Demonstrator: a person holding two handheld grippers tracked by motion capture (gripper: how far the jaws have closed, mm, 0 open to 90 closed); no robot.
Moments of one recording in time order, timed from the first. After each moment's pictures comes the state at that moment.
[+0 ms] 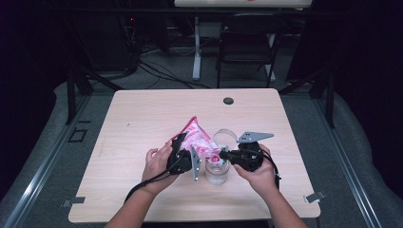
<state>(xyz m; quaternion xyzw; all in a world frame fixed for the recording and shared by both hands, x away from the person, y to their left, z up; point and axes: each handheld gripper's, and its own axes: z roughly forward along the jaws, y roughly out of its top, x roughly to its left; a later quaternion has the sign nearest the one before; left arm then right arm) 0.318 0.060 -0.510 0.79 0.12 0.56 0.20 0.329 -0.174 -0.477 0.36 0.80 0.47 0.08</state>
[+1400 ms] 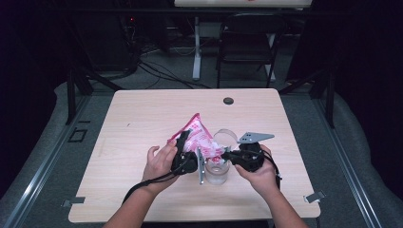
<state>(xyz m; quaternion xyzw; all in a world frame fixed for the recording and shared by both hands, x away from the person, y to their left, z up) 0.309 0.047 -0.497 0.78 0.07 0.61 0.16 0.329 -0.177 -0.480 0.36 0.80 0.47 0.09</state>
